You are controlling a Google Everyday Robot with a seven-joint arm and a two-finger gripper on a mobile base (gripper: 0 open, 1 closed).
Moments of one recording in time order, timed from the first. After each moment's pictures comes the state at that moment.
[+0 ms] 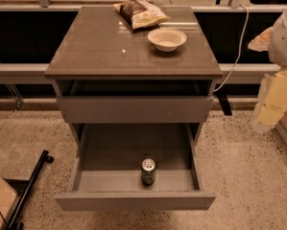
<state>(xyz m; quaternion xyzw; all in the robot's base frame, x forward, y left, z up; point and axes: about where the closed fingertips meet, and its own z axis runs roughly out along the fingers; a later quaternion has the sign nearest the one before) 0.438 -0.216 0.978 -0.60 0.78 -0.04 0.16</state>
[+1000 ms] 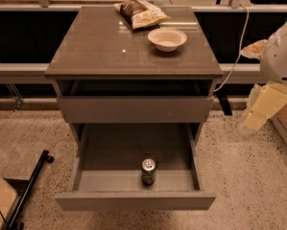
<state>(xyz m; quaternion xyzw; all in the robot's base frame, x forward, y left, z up) 0.461 -0.211 0.947 -0.60 0.77 -0.01 0.23</state>
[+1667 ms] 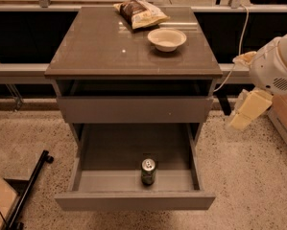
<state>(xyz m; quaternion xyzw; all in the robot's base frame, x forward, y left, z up) 0.492 -0.216 0.909 -0.58 0.77 0.01 0.26</state>
